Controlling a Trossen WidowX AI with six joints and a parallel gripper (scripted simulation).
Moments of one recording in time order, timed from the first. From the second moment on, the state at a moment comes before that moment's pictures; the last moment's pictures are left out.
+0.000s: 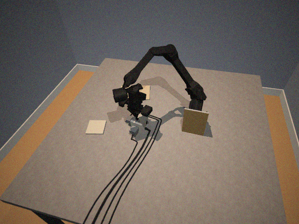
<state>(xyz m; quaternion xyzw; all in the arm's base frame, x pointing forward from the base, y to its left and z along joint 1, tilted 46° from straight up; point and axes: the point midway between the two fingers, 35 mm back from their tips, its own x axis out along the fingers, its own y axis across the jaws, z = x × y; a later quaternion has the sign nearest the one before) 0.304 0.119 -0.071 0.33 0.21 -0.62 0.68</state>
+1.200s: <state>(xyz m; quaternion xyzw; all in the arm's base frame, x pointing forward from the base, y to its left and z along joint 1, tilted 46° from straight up) 0.302 0.133 -0.058 0.30 0.24 -0.61 0.69</state>
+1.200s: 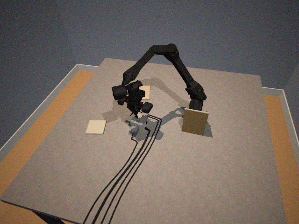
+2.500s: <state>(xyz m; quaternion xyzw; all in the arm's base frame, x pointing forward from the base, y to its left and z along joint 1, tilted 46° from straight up) 0.302 0.132 -0.058 -0.07 0.51 -0.42 0.75</state>
